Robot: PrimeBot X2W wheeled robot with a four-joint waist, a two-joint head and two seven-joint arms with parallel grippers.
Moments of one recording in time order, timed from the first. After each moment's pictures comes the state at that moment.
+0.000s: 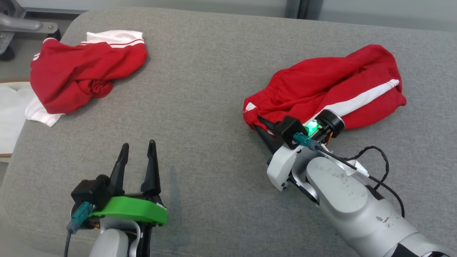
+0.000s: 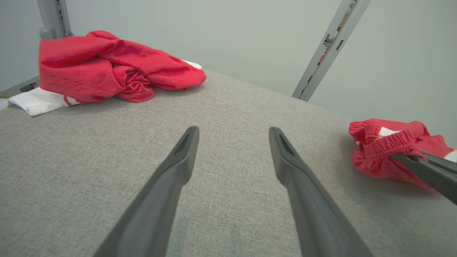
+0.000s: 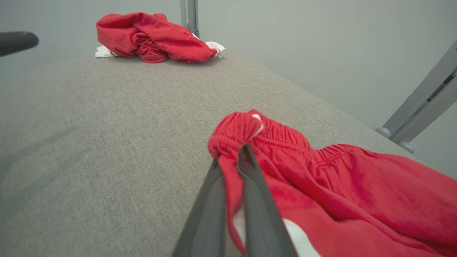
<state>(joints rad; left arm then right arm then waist) -0.17 0.05 -0.16 0.27 -0.44 -0.11 -0.26 -0.72 -0.05 0.62 0.73 0.15 0.13 -0.25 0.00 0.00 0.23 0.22</state>
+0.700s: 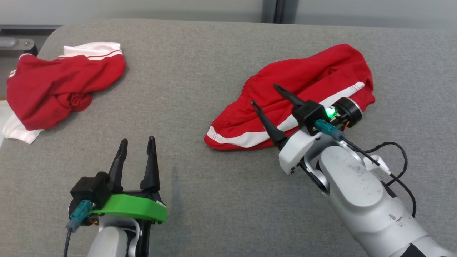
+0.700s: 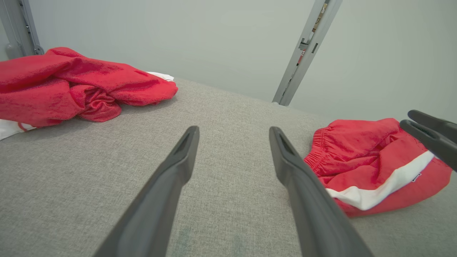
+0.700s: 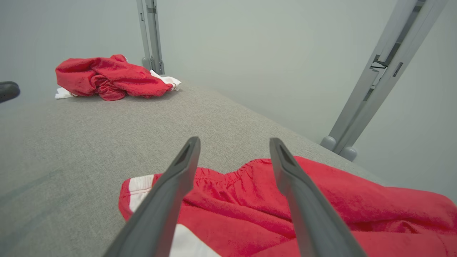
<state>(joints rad) -0.17 0.05 -0.16 0.25 -0.41 -0.11 -0.26 -0.68 -0.05 0.47 0.62 0.11 0.13 -0.26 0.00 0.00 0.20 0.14</state>
